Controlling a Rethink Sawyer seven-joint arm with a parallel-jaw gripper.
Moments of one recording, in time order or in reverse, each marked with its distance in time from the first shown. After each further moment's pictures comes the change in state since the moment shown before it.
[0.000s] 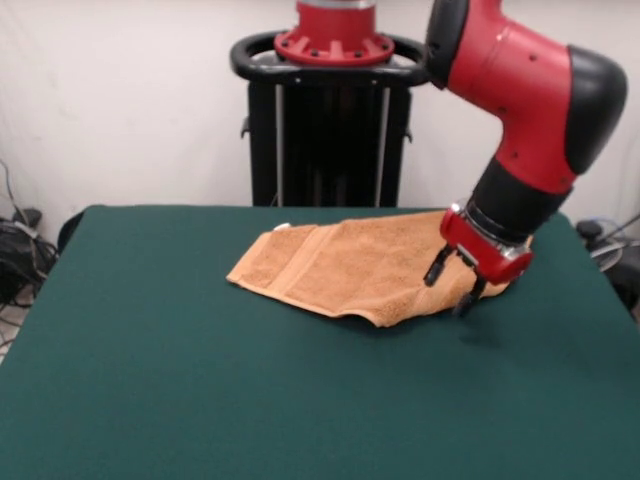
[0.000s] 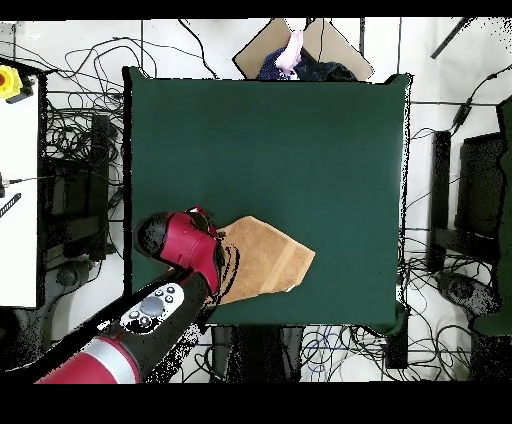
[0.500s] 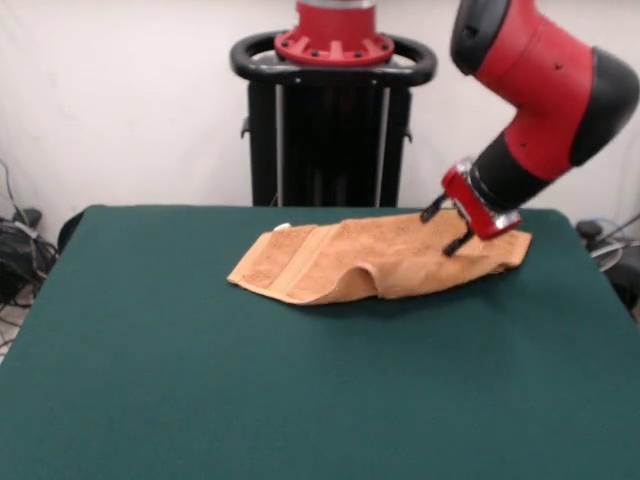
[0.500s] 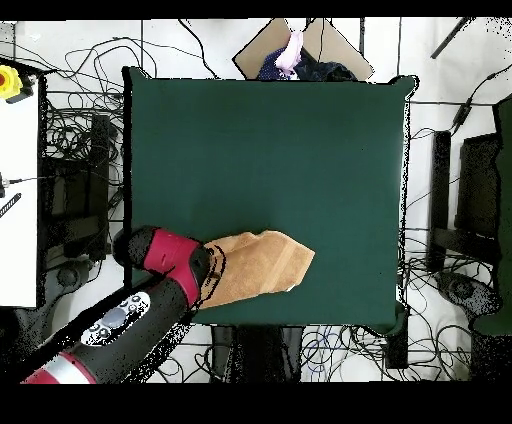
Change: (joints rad) arm 0.105 0.064 -0.125 -0.030 -0.103 0.410 0.044
